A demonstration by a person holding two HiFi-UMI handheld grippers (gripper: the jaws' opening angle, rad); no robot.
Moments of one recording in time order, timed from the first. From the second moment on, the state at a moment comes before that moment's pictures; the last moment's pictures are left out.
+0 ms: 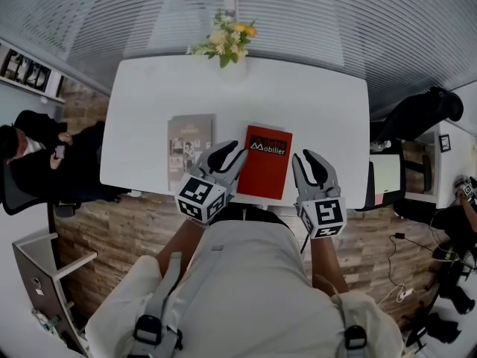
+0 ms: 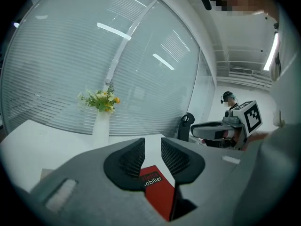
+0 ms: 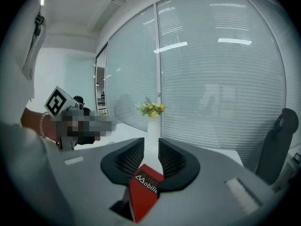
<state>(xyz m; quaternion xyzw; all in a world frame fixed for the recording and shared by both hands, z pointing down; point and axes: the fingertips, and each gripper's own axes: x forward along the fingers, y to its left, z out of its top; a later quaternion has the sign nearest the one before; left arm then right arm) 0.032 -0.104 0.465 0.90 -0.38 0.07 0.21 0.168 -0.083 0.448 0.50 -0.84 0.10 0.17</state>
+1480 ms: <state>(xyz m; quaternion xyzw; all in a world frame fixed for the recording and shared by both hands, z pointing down) 0.033 -0.081 0.647 0.83 -0.37 0.19 0.36 0.187 -0.050 0.634 0.48 -0.80 0.27 0.25</state>
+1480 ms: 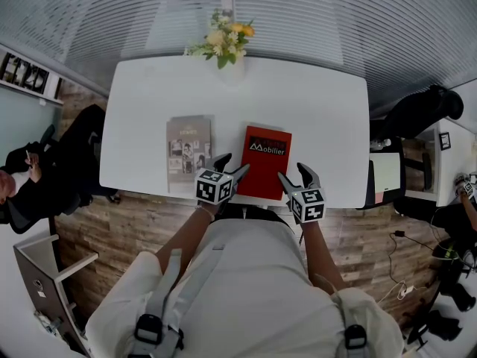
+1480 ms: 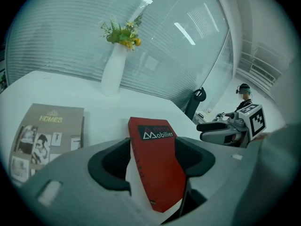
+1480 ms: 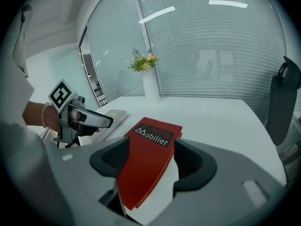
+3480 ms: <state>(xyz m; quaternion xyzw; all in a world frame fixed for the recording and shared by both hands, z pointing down) 0.043 -0.054 0.734 0.78 -0.34 0.27 0.46 0.158 -0.015 0.728 0.41 -0.77 0.43 0.25</state>
